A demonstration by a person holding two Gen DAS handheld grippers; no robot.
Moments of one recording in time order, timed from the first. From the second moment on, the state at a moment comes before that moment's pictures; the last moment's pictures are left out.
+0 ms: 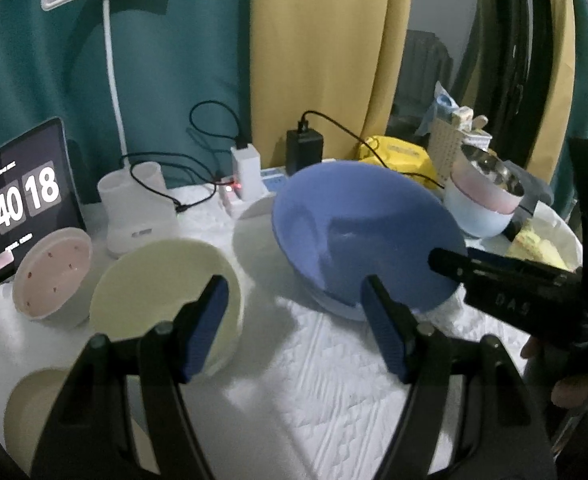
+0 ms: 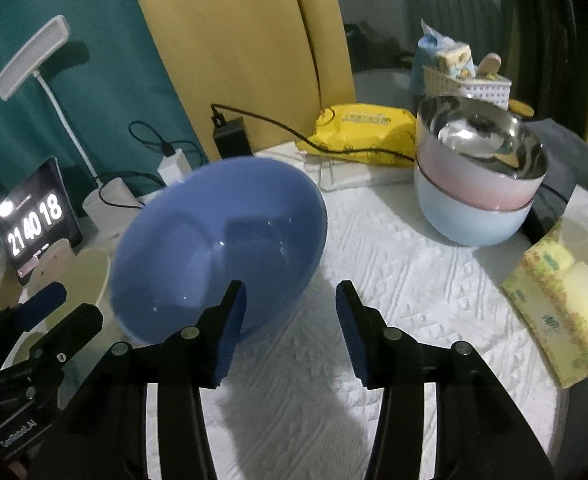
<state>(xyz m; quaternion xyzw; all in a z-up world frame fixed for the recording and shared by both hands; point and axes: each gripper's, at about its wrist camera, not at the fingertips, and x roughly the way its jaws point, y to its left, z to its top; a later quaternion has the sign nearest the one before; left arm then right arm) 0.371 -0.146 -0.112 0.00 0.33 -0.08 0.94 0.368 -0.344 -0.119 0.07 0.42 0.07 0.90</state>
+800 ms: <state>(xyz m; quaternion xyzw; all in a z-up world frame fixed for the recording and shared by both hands) 0.395 -0.183 -0.144 0.07 0.35 -0.08 0.93 0.377 -0.345 -0.163 0.06 0.45 0.09 0.89</state>
